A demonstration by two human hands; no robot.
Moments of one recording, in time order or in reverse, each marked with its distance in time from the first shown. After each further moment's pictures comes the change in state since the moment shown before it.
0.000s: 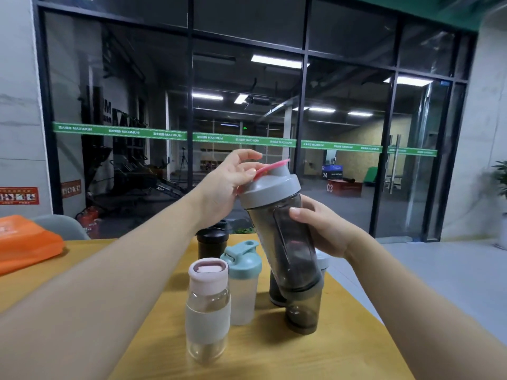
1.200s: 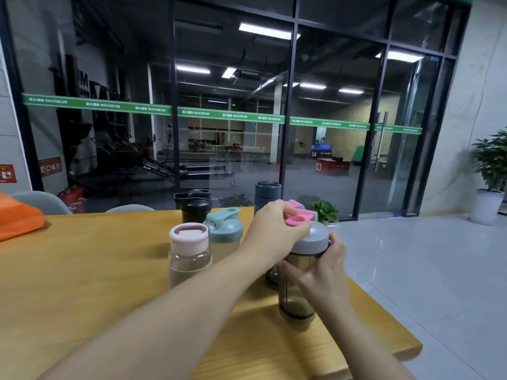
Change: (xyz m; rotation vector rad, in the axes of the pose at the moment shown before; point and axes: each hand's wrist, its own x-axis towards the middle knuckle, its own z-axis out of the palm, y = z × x) left_hand -0.055 -0.080 0.116 0.561 0.137 -0.116; right_hand -0.098 0.128 0.031 -0.809 0.960 -0.078
